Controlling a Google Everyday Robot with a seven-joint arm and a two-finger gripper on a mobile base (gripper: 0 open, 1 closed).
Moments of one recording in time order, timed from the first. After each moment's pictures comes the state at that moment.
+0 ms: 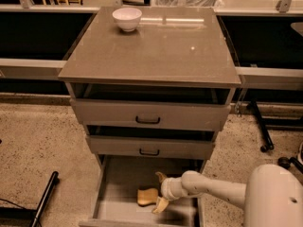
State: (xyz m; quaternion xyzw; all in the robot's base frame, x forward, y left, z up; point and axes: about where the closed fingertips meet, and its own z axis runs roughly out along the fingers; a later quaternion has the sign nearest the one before) arm 0.524 -0.021 0.217 -0.62 0.69 0.21 0.31
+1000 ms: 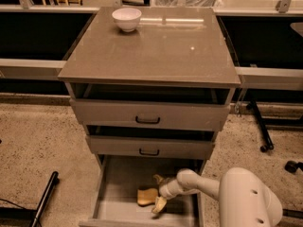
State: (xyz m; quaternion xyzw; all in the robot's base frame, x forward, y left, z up) arm 0.549 -0.012 0.136 -0.62 0.69 0.25 0.28
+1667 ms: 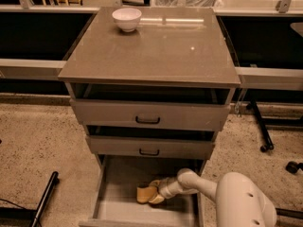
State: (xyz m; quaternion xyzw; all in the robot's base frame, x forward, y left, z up) arm 0.557 -0.009 0.120 -0.63 0.68 0.26 0.29
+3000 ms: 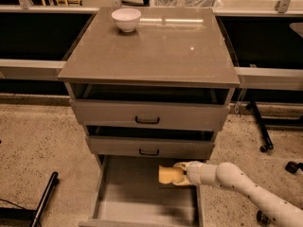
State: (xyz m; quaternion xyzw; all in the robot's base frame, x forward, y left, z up) arm 0.563 -0.120 0.367 -0.65 0.61 0.10 0.44
